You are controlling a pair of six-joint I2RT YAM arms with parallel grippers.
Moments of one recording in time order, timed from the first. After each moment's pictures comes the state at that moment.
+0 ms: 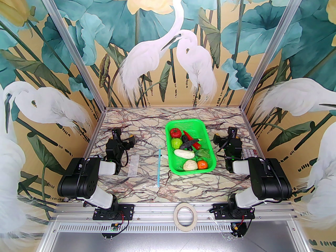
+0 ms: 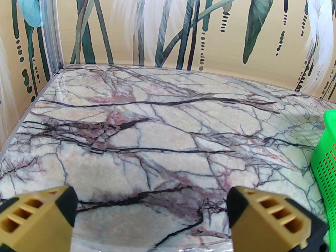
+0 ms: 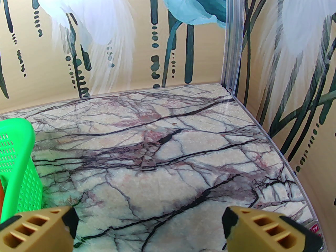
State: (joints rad) left arm 0.00 1.57 0.36 0.97 -0.03 -0.07; right arm -0.04 1.55 0.37 0.92 0.07 0.07
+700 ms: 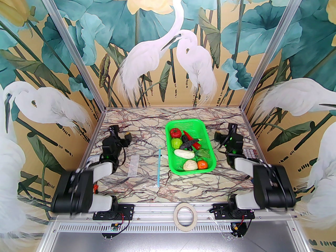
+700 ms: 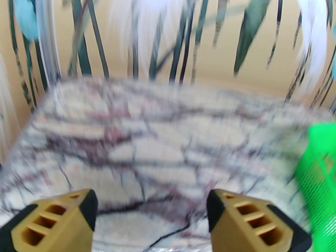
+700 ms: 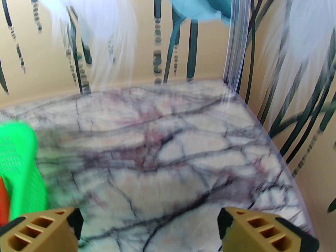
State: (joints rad) left arm 0.00 1.25 0.47 0.61 -0.01 -0.11; right arm -0.04 1.32 0.55 0.48 0.06 0.07
